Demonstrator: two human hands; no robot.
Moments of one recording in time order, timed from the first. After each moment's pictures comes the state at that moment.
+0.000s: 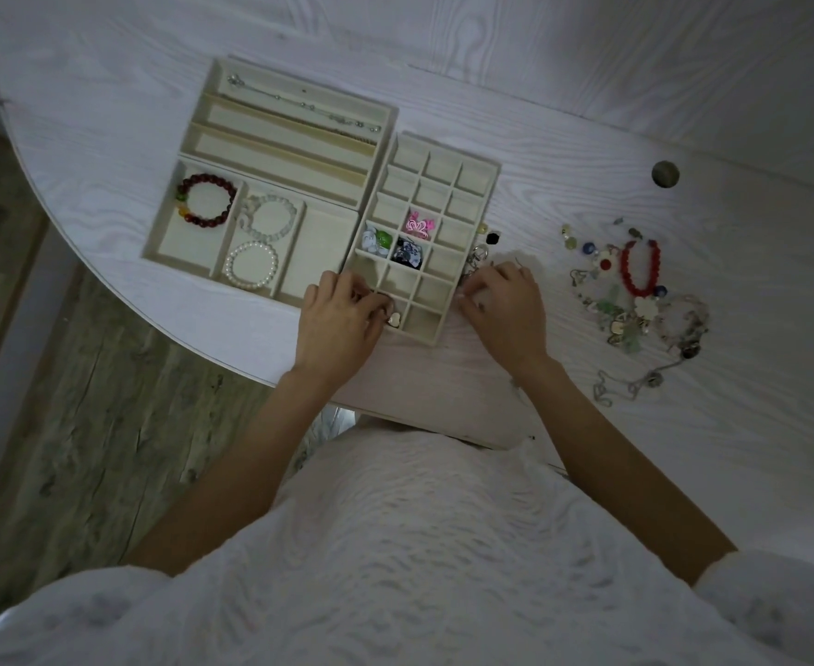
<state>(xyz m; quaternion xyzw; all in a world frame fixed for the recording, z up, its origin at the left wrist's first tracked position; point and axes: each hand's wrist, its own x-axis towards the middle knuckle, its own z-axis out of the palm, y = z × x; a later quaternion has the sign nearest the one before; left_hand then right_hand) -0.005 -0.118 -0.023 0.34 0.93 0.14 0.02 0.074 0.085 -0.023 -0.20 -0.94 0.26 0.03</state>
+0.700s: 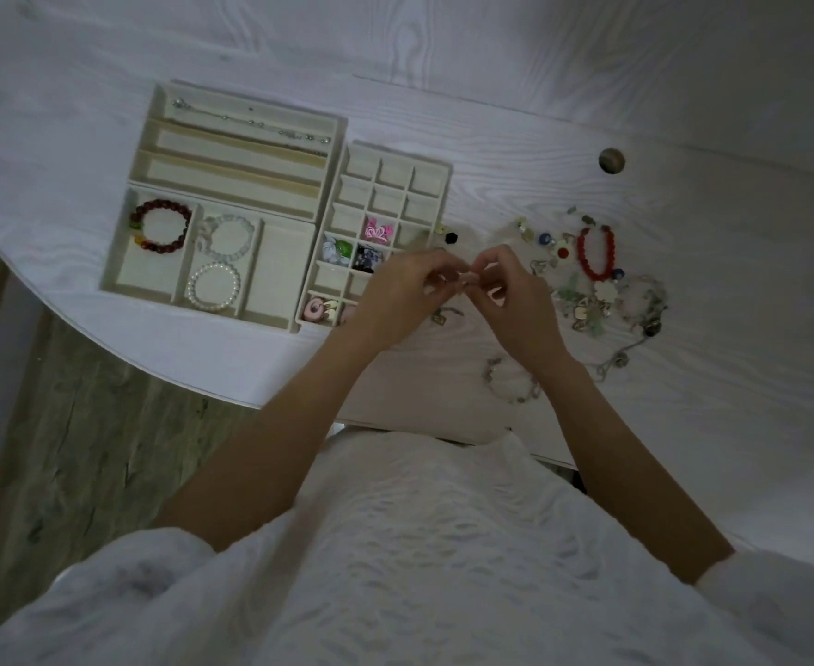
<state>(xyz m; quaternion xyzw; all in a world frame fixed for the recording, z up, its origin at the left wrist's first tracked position) -0.008 -0.012 0.014 0.41 0.80 0.41 0.18 0.097 0.115 0.020 -0.20 -0.87 0.44 0.08</state>
